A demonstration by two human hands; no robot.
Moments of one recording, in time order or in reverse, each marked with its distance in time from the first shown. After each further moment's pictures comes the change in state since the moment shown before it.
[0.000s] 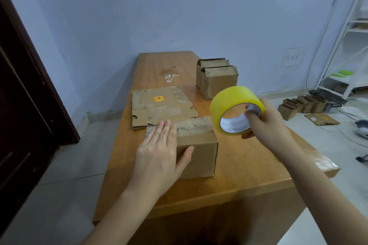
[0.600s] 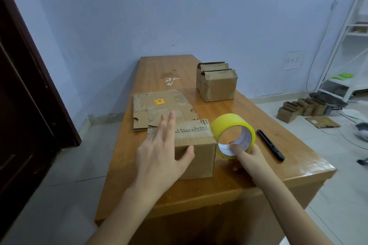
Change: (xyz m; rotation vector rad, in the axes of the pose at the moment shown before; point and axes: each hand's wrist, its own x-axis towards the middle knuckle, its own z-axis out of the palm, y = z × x) left_hand 0.005 0.008 -0.022 -0.187 -0.149 -0.123; right_hand -0.036 0.048 0.040 0.182 -0.148 0.305
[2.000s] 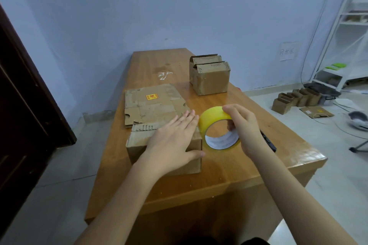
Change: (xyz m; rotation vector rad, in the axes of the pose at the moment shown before) left_hand 0.037 0.021 0.013 0.090 -0.203 0.429; right_hand 0.019 -0.040 -0.009 0.307 0.031 -0.335
